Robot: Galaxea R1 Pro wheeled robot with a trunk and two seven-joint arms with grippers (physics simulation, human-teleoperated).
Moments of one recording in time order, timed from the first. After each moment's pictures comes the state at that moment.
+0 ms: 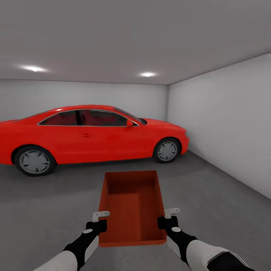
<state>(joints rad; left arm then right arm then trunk) -0.62 -0.09 -0.04 -0.26 0.10 -0.04 0.16 -0.74 0.13 0.35 -0.02 -0.24 -0.21 -0.14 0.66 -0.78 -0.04</state>
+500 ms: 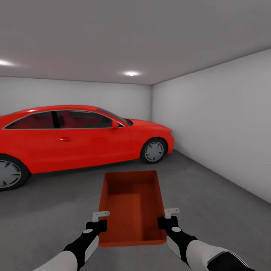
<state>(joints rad) -0.62 -0.09 -0.04 -0.26 0.10 -0.04 0.16 -0.74 0.13 0.35 -0.02 -0.24 -0.21 -0.14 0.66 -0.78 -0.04</state>
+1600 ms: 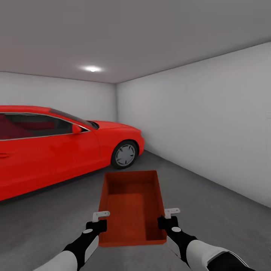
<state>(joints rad) -0.62 -0.09 -0.04 -0.26 0.10 -0.04 0.16 -0.74 0.13 0.35 -0.02 -0.24 -0.21 -0.14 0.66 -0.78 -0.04</state>
